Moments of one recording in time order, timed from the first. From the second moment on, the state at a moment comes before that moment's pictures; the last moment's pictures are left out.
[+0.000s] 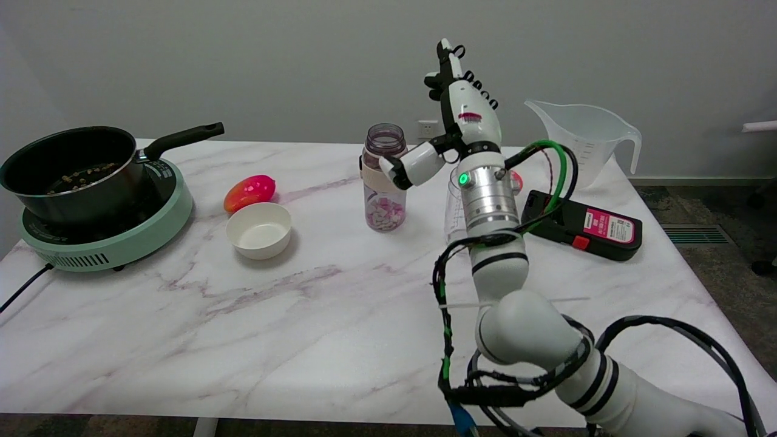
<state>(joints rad) 0.25 -1.31 -2.19 1.76 1.71 0.95 -0.83</state>
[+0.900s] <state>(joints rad) 0.14 -1.46 -2.29 1.76 1.63 1.04 -0.63</state>
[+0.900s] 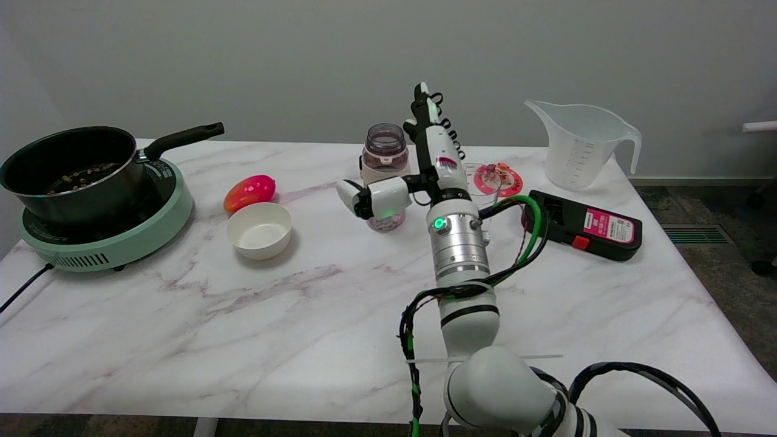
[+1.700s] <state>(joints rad) 0.10 -1.51 -2.32 1.70 1.63 1.08 -0.37</state>
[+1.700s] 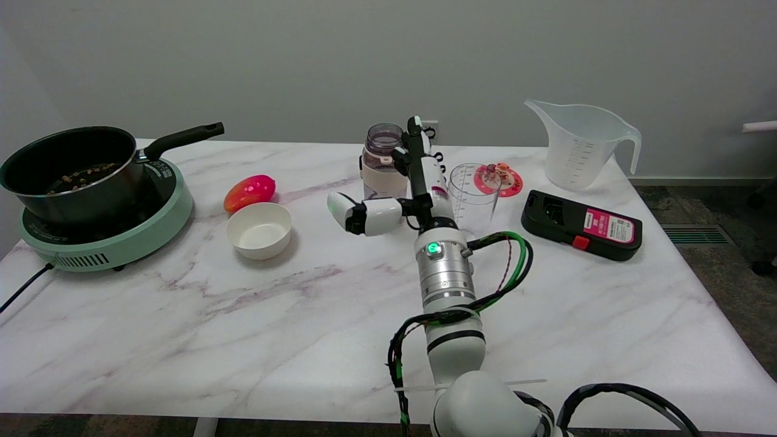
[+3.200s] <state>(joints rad) 0.16 -1.48 -2.28 1.47 1.75 1.07 -0.11</state>
